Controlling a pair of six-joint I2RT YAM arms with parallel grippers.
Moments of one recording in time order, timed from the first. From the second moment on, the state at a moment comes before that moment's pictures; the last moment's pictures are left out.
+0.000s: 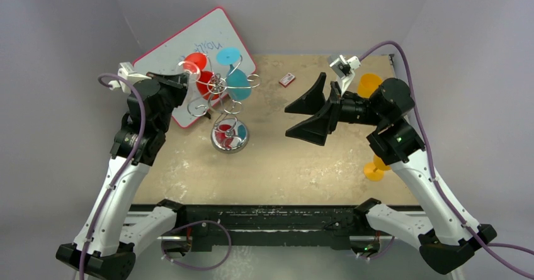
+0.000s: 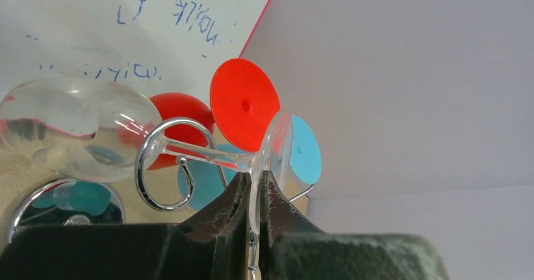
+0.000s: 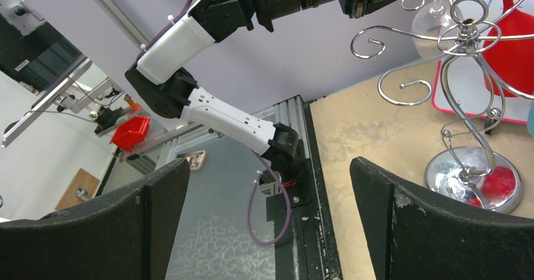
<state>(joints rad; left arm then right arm) -0.28 0.93 1.18 -0.42 -0.35 -1.13 0.53 0.99 1.25 -0.09 -0.93 0.62</state>
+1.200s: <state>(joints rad) -0.28 0.86 1.18 -0.50 -0.44 -1.10 0.53 0.99 1.24 -0.08 -0.93 0.62</state>
